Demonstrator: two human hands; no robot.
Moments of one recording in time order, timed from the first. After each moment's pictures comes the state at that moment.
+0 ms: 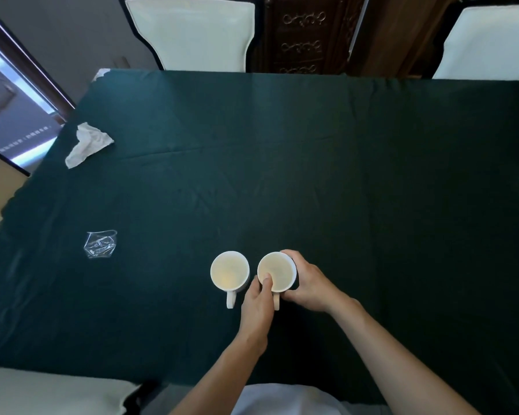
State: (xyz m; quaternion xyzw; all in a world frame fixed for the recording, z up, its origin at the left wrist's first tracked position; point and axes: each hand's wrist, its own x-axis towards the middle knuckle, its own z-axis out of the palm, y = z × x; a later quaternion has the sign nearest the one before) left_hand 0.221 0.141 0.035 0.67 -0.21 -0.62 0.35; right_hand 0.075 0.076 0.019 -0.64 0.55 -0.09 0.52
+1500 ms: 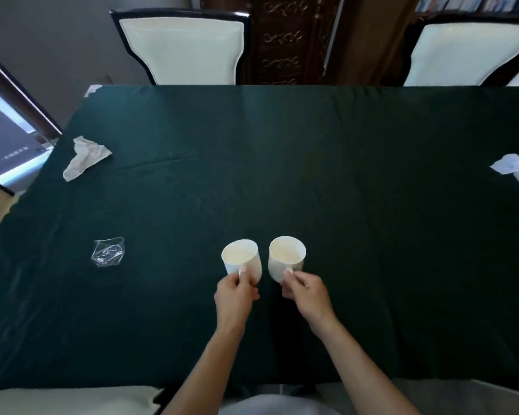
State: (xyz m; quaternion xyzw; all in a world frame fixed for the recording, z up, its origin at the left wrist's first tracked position) left_hand 0.303 0.148 0.031 0.73 -0.29 -0.49 0.38; right_hand 0.147 0.146 0.030 -0.38 0.70 -0.32 0.52
